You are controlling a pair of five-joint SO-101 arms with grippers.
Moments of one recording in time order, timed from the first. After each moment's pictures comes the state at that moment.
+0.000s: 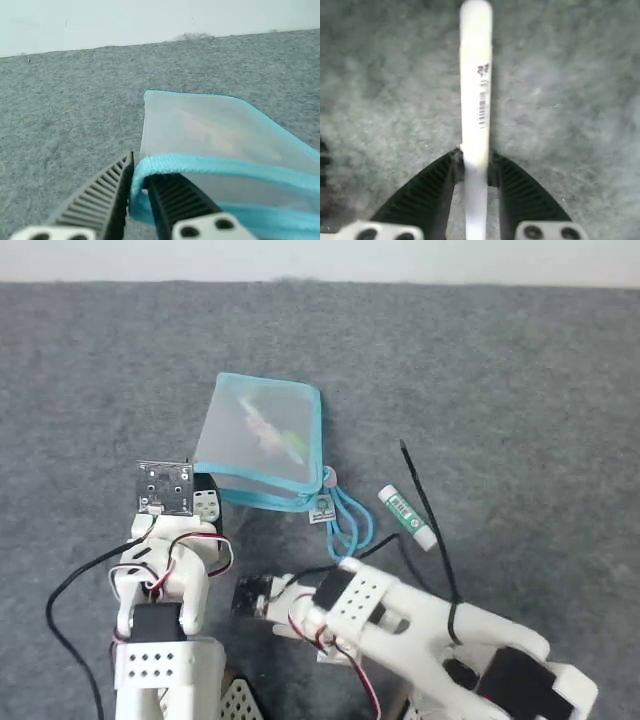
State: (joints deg) left arm -8.8 -83.6 88.0 34.5 -0.7; right arm -58.5 -15.0 57.3 60.2 25.5
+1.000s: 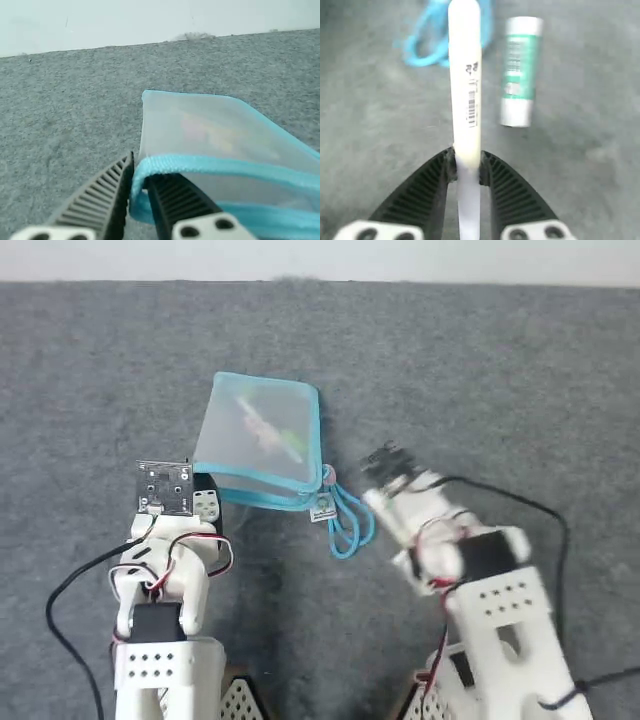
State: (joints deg) left arm -8.8 -83.6 88.0 34.5 -0.7; right arm -15.1 -51.5 51.3 78.9 23.3
